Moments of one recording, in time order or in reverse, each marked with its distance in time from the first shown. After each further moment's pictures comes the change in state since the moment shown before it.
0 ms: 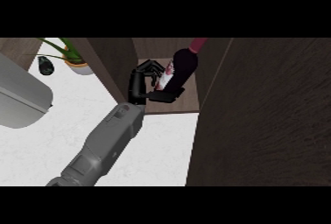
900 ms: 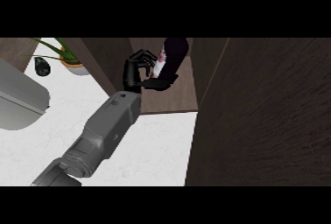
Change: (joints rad) left arm -0.184 0.001 0.135 0.293 0.067 -0.041 -0.089; right arm 0.000 0.027 0.014 0.012 -0.010 0.005 -0.019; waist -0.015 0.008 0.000
